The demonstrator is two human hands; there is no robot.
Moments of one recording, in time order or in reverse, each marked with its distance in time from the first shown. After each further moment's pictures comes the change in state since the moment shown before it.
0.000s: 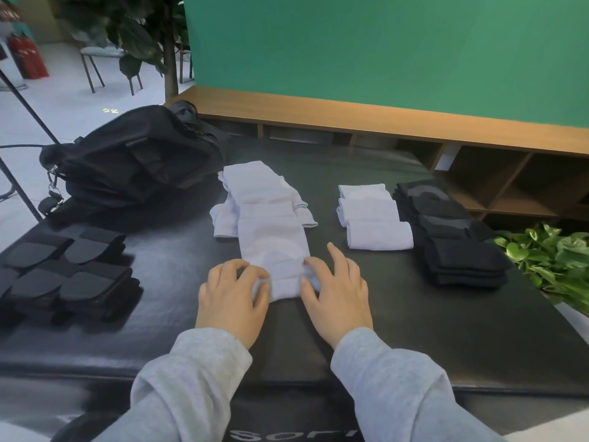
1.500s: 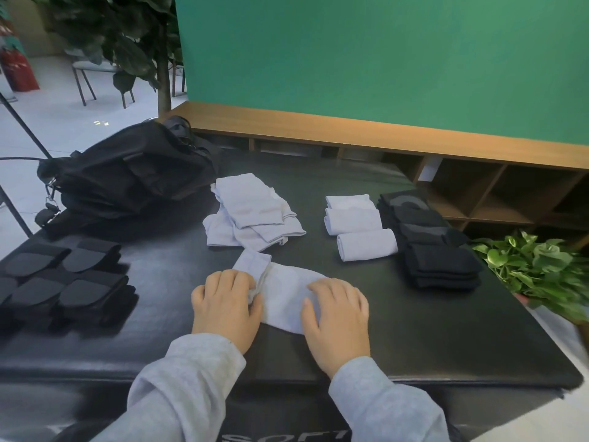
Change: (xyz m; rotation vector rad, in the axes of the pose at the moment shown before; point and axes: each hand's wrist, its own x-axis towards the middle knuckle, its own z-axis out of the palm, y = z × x) left_hand -0.001 -0.010 0.017 0.119 0.155 0.096; right_hand -0.035 0.006 -0.005 0.020 0.247 -0.077
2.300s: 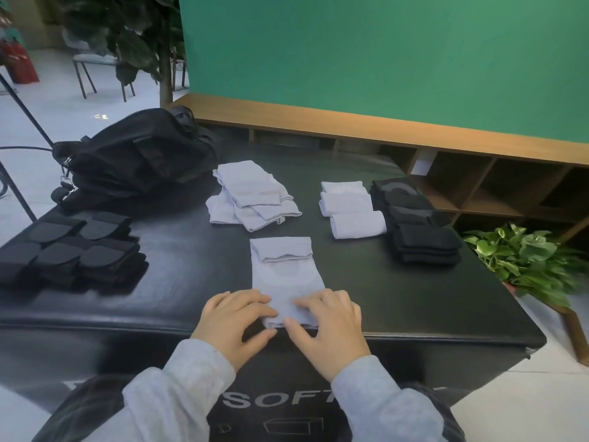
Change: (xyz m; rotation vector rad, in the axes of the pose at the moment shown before) left_hand -0.068 -0.006 -0.025 -0.257 -0.106 0.391; right_hand -0.055 -0.005 -0.033 0.074 -0.298 -0.041
